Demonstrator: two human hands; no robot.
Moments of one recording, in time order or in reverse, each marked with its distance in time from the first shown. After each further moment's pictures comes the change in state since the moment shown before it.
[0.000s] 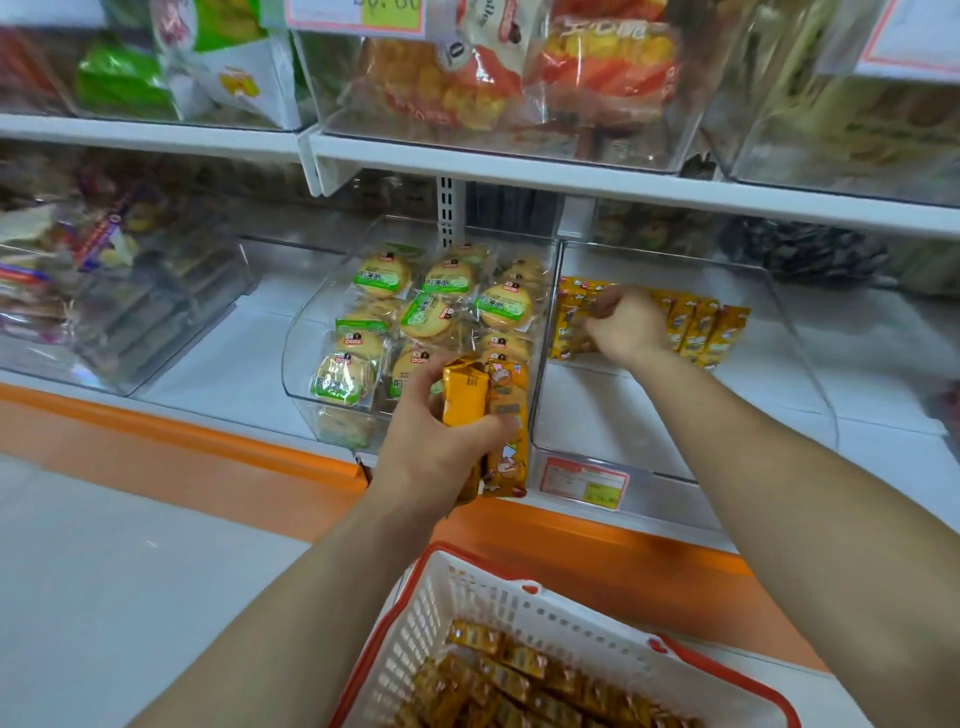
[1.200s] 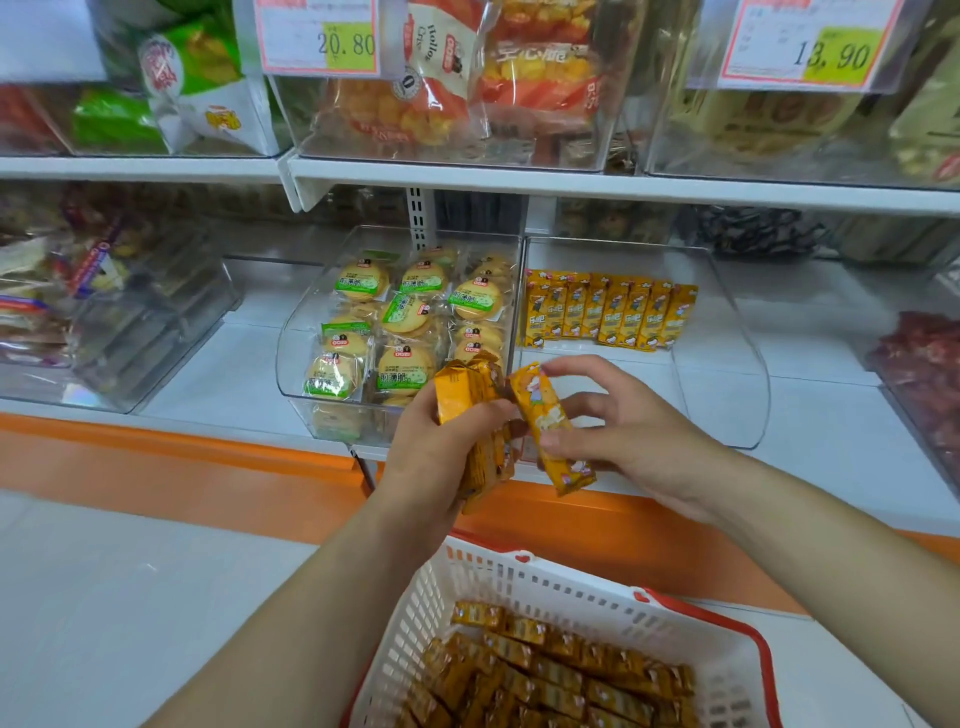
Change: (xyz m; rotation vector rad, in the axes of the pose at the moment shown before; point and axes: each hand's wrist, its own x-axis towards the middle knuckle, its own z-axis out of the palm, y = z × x) left_hand -0.034 0.010 0.015 -0.146 -0.087 -0.089; right_hand -0.199 -0.016 -0.085 0.656 -0.628 0.012
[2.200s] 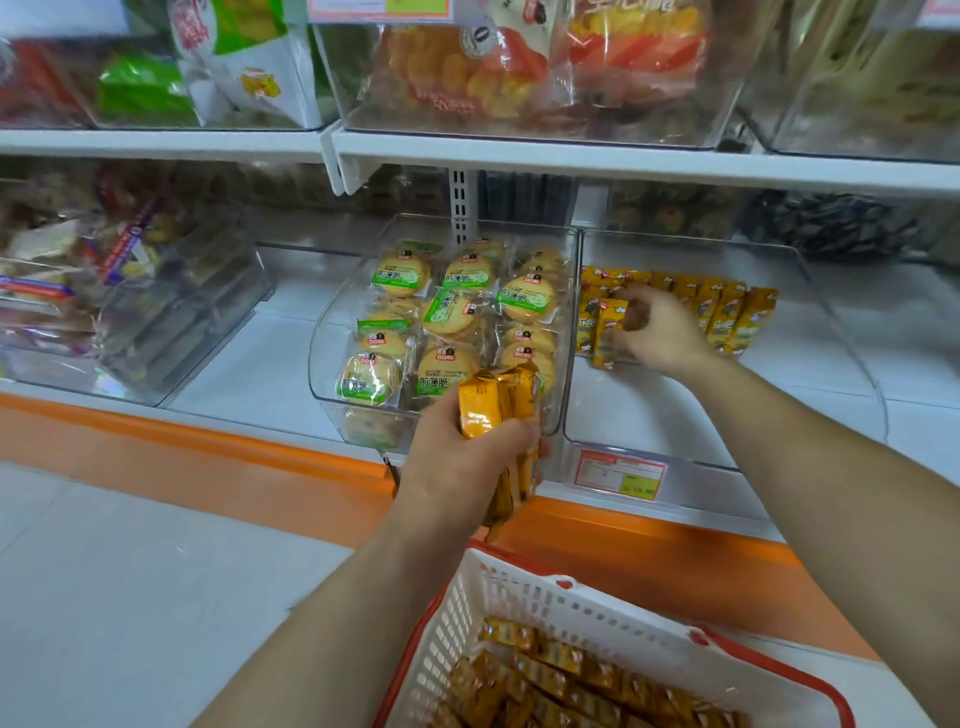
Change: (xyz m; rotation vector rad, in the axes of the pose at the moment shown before) left_hand 0.019 -0.009 -0.031 0.168 0.006 0.062; right_hand 0.208 0.054 -0.083 -0.722 0.483 -0.151
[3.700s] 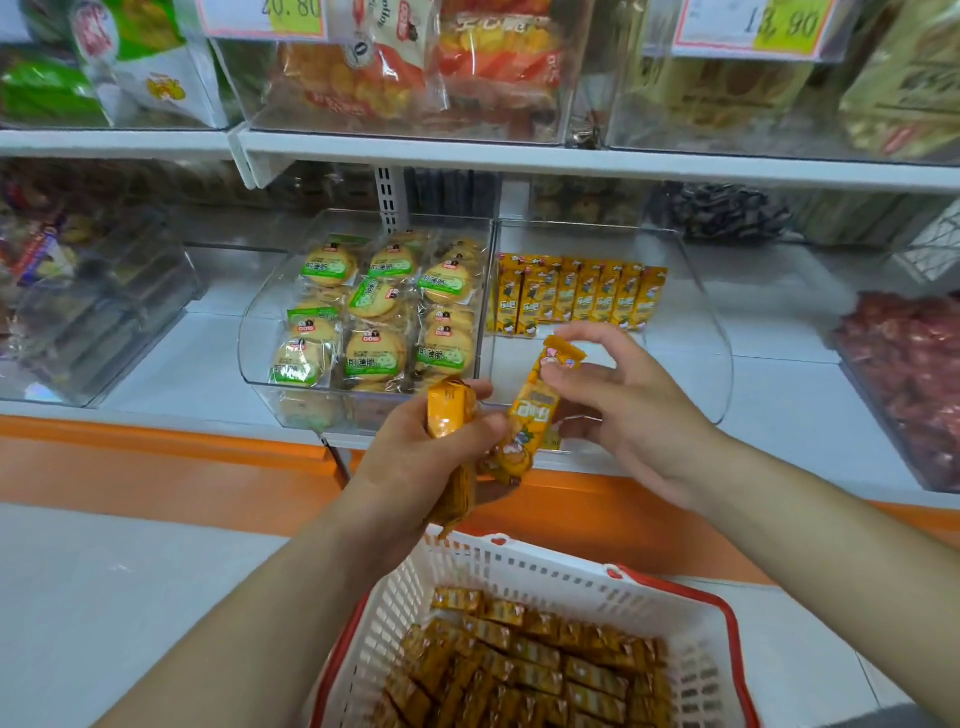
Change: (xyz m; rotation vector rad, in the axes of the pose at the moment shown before) left_hand -0.039 0.011 0.031 -0.184 -0.218 -0.131; right_hand -0.209 -0.090 -0.086 0.950 -0.254 0.240
